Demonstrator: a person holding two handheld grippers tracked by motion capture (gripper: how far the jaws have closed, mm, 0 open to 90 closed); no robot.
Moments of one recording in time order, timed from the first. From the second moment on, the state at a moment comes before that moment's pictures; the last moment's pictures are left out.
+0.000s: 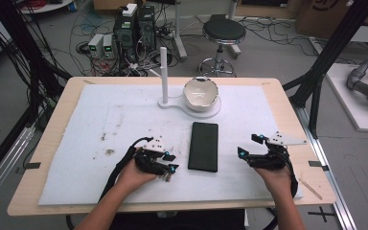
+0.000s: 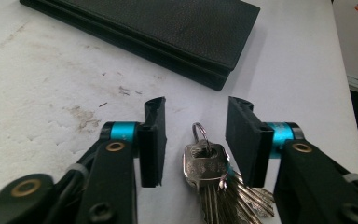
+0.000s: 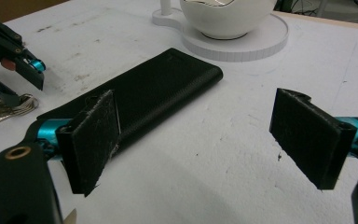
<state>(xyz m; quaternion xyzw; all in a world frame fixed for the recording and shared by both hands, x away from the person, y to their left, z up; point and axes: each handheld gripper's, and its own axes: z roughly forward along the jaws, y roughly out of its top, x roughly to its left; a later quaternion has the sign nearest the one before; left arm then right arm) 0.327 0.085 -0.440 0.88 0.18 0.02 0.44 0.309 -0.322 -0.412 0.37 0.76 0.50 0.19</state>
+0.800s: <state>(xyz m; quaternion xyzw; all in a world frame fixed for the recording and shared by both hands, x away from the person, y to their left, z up) 0.326 0.092 -0.432 0.87 0.19 0.02 0.45 0.310 -0.319 -0.415 0.38 0.77 0.49 0.18</state>
